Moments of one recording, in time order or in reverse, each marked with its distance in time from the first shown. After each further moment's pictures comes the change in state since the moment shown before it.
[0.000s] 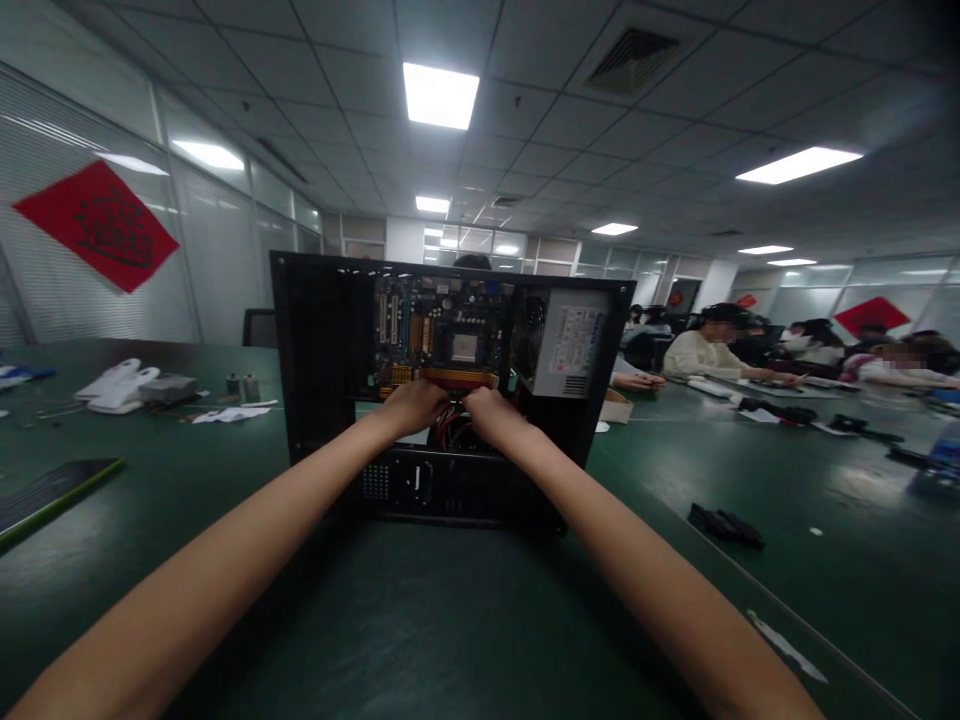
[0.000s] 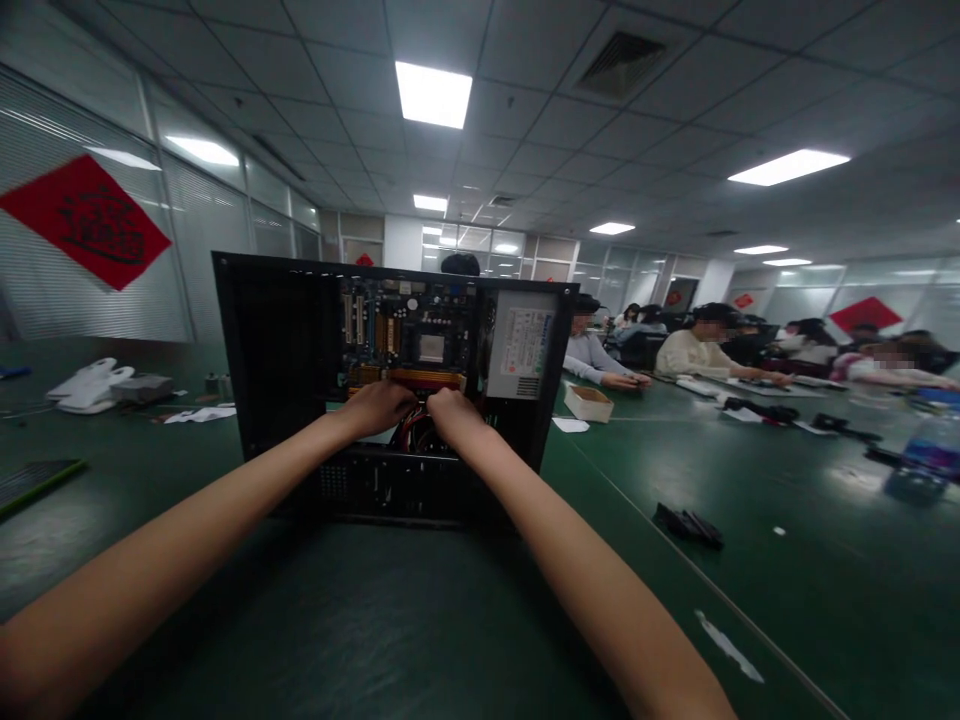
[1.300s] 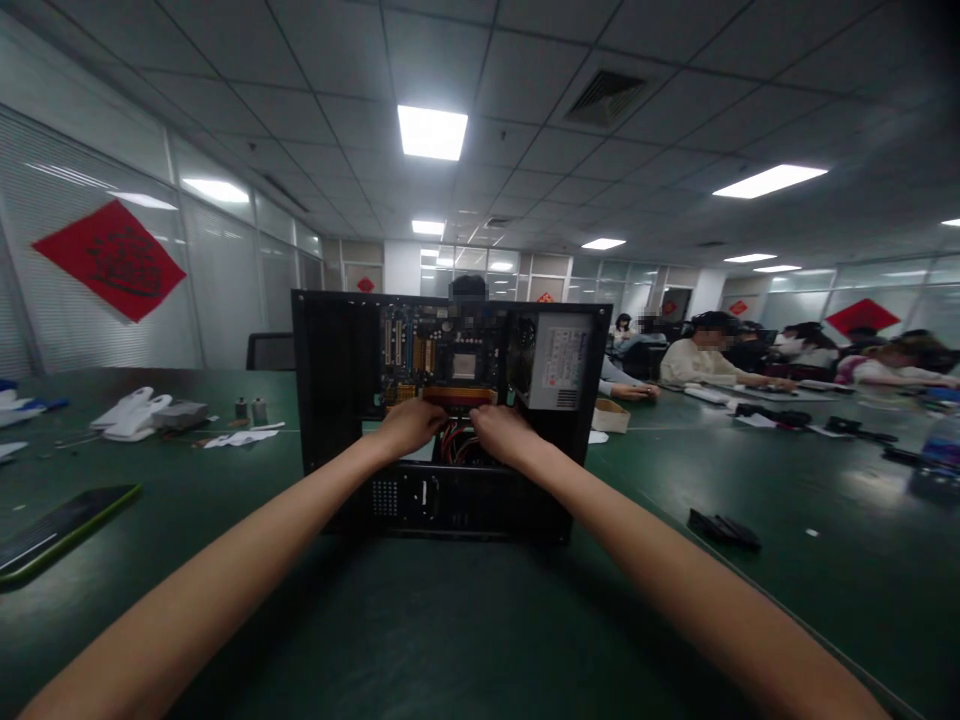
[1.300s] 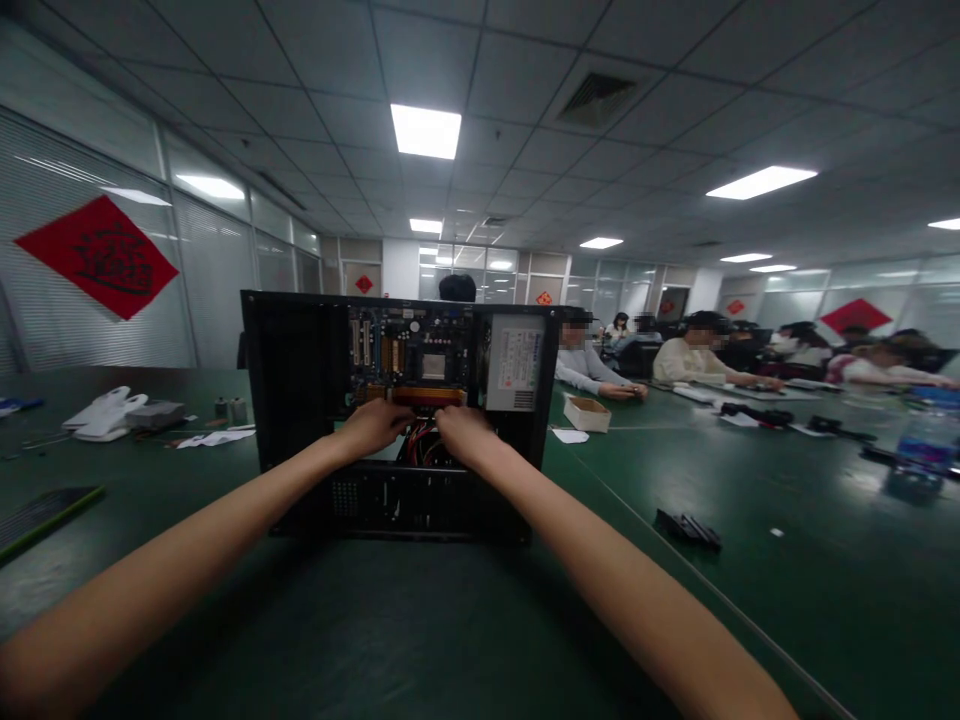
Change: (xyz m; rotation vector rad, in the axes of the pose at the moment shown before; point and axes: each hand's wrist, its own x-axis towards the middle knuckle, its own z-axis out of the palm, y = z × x) left_hand -0.021 -0.001 -0.015 -0.129 0.044 -0.061; right_hand -0.023 0.001 -0.015 -0.094 0.046 -0.030
